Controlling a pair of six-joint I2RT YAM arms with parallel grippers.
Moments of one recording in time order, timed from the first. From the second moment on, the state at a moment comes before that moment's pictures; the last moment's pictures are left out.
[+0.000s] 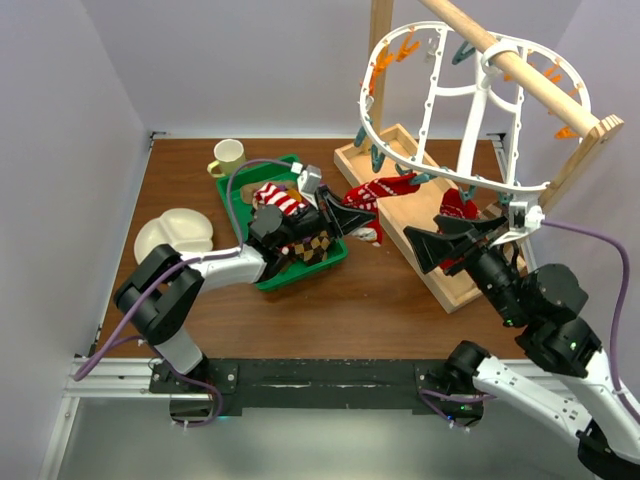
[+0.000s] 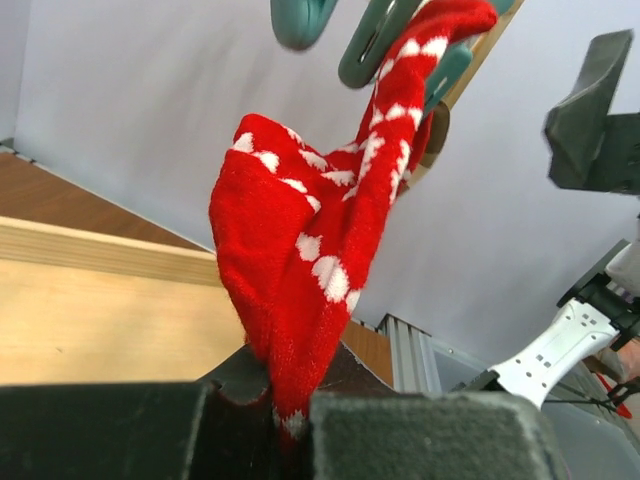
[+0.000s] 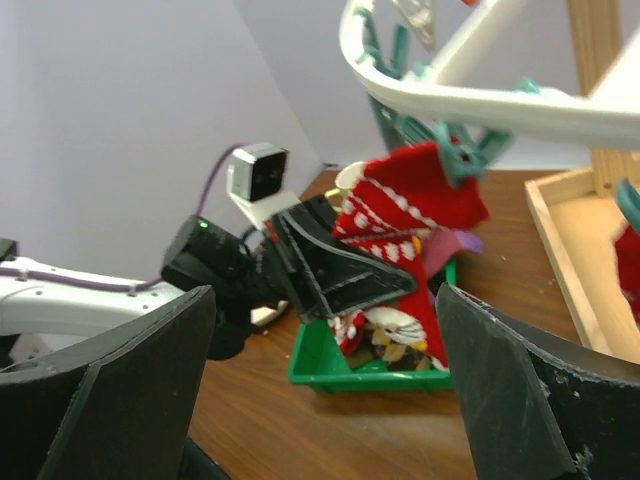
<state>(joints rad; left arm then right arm) -0.73 1.65 0.86 1.18 0.52 -0.68 0.81 0.51 1.01 -0.34 0.25 0.44</state>
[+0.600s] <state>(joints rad) -0.73 1.65 0.81 1.18 0.55 -0.72 0.81 0.57 0.77 0.00 0.53 0.39</state>
